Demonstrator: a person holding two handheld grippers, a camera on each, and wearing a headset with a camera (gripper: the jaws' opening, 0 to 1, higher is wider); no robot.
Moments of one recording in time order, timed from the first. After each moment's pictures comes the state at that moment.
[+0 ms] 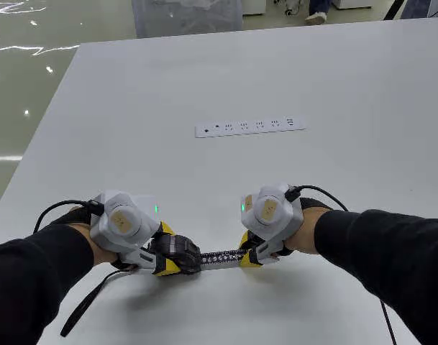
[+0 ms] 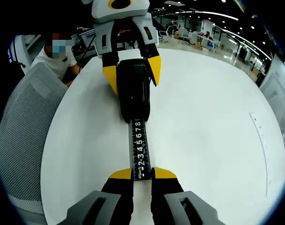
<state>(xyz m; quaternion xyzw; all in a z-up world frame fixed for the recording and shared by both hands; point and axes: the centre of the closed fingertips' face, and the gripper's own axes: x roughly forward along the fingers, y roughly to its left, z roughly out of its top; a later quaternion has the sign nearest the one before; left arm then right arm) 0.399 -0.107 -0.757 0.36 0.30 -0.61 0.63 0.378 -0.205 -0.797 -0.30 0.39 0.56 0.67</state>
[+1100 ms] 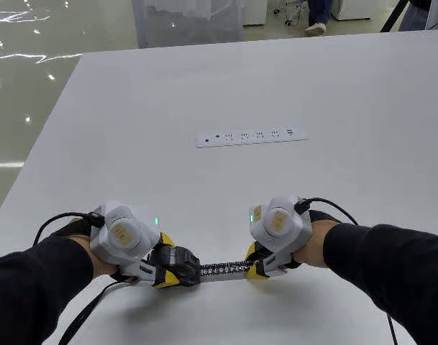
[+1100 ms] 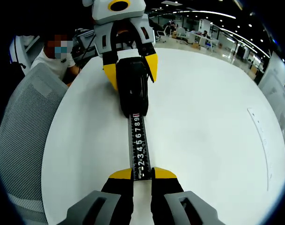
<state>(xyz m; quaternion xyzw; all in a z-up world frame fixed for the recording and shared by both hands) 0.399 -0.107 -0.758 0.36 0.30 -0.61 0.63 0.375 -0.216 -0.796 -0.29 0.39 0.56 0.67</state>
